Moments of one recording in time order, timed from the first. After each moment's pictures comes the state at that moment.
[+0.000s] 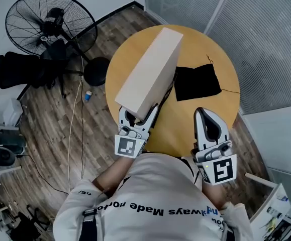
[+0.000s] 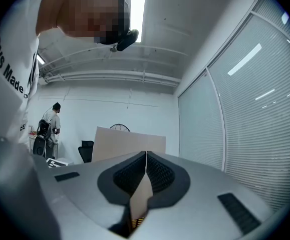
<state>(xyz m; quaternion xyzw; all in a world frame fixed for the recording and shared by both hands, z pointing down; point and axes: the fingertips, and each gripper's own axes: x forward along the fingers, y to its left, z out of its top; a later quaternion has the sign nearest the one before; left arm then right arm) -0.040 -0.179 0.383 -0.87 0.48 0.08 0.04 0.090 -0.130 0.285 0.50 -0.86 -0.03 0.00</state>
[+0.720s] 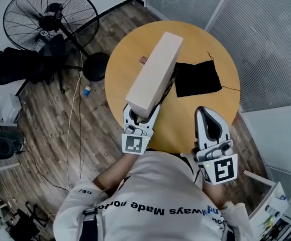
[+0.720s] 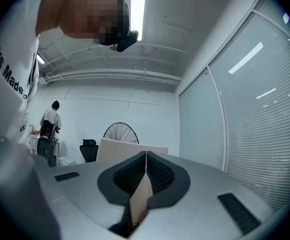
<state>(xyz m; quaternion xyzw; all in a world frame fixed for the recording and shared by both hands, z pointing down) -0.038 -0.178 0.421 -0.86 0.51 0.05 0.03 0.084 -0.128 0.290 0.50 -0.87 -0.03 0.01</state>
